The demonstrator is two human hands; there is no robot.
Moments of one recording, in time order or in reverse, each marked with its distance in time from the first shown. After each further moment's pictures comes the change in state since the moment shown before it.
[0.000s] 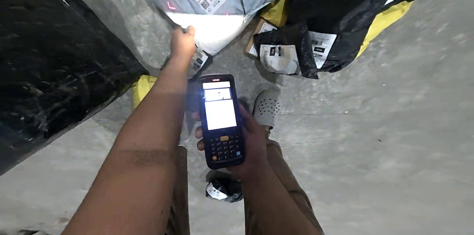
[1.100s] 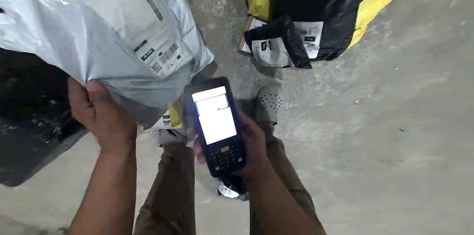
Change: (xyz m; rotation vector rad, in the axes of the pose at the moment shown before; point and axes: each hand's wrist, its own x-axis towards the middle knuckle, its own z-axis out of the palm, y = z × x) left_hand -0.200 -0.001 -0.146 -0.181 0.350 0.651; right_hand -0.020 -0.006 -0.012 0.019 -0.305 0.053
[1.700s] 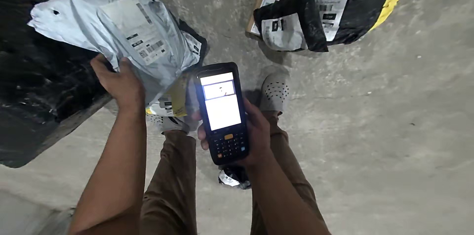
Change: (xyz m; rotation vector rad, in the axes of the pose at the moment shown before) left_hand 0.007 -0.091 0.012 0.390 0.116 -0.369; right_hand -0.010 0.011 -0.019 0.008 0.039 -0.032
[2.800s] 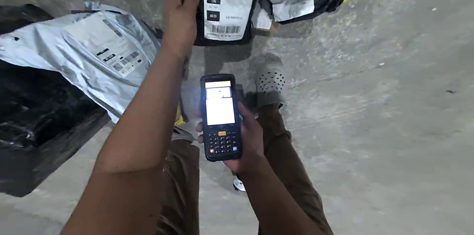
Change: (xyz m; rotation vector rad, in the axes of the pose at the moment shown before) left_hand -0.030 0.156 0.171 -0.432 -0.777 0.409; right_hand -0.038 0.011 -0.032 0.183 0.321 -0.247
